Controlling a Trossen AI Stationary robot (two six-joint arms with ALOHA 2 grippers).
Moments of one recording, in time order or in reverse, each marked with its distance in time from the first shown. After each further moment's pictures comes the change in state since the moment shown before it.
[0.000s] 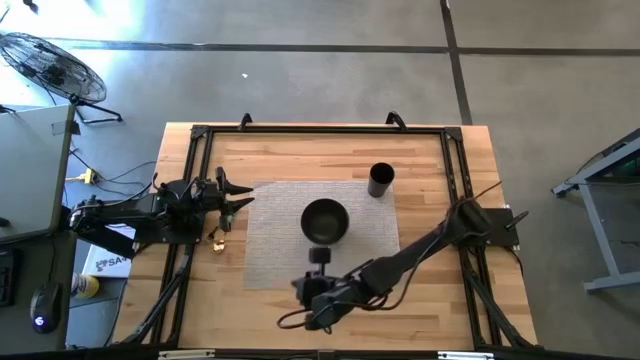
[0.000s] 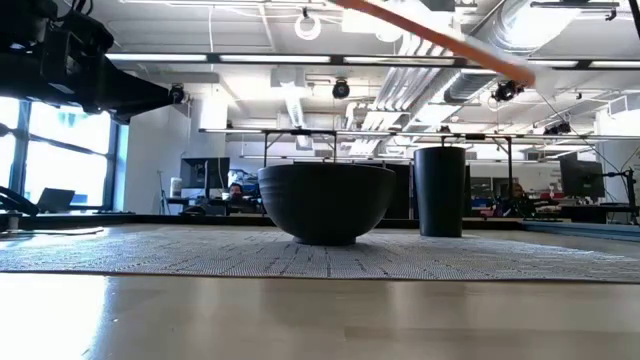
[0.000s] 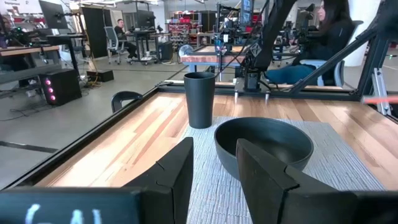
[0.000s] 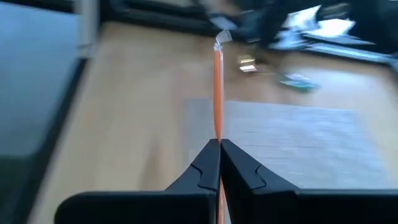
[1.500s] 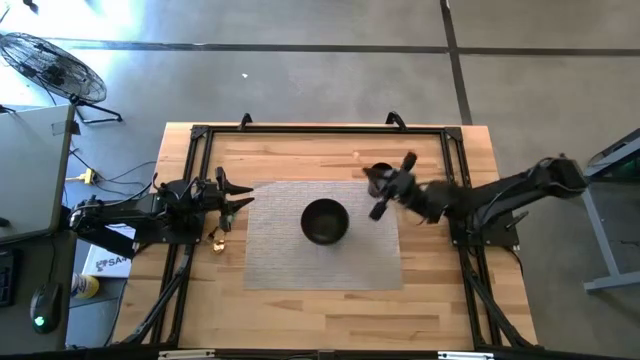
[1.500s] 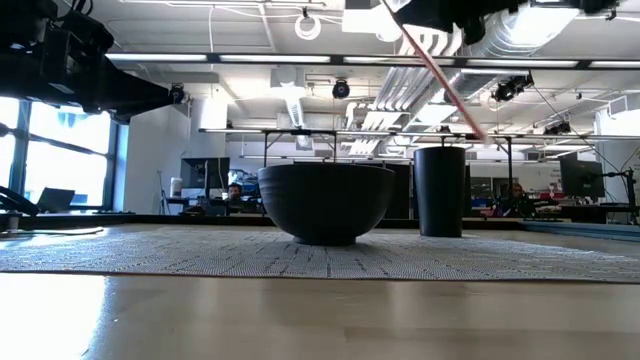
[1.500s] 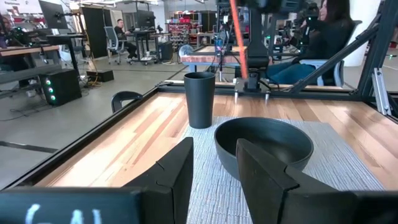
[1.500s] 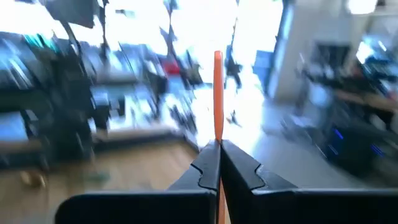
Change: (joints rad) left arm 0.000 0.000 0.000 0.000 0.000 0.000; right arm -0.367 -0.974 -1.256 1.130 0.134 -0.396
